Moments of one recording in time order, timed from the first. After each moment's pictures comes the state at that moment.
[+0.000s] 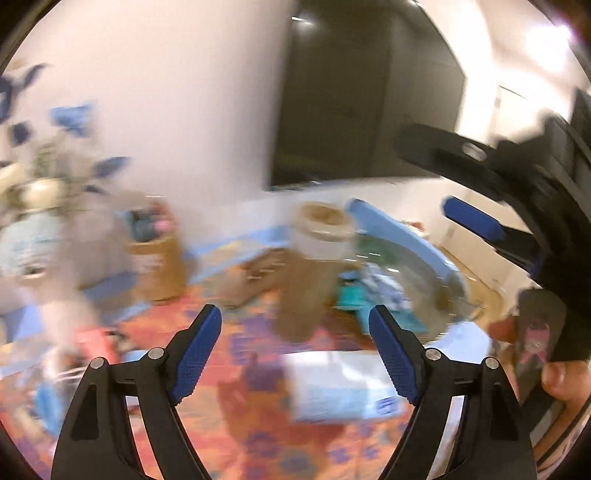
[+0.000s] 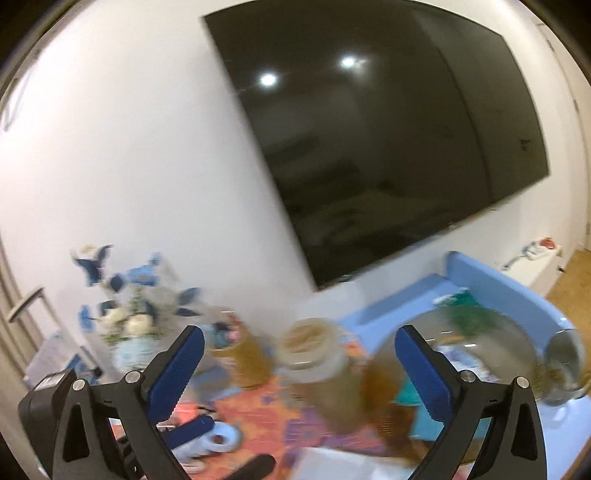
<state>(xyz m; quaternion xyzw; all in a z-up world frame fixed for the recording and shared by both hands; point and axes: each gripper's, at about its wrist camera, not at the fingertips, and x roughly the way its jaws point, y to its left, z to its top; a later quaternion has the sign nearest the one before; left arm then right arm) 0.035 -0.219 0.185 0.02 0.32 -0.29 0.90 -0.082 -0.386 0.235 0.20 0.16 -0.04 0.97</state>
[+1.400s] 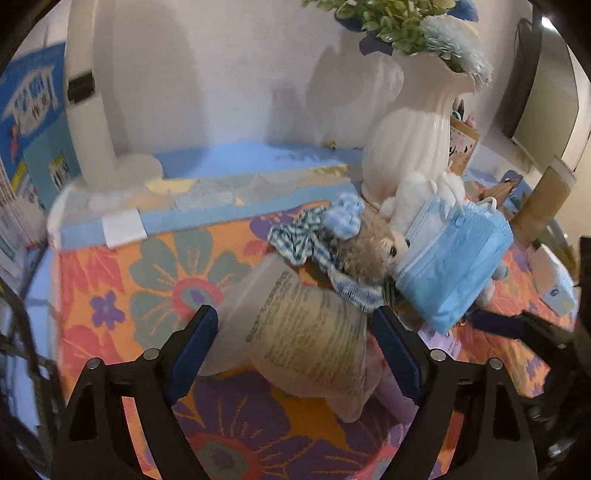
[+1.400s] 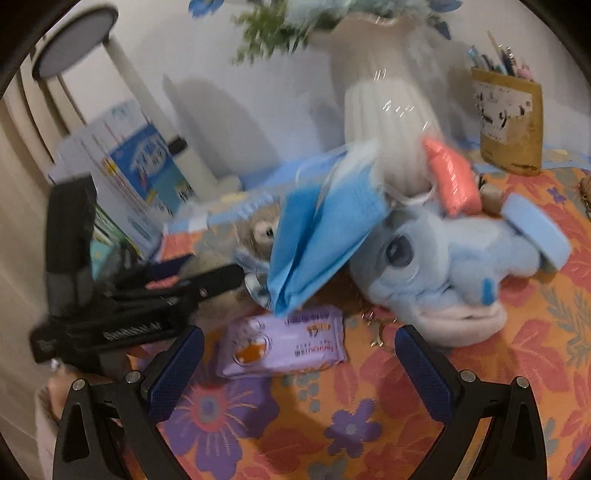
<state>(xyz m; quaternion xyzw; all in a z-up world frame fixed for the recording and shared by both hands) 0.095 0.120 0.018 -0.03 0.43 -0.15 0.89 0.025 -0.033 0.021 0.12 0.40 0.19 0.89</state>
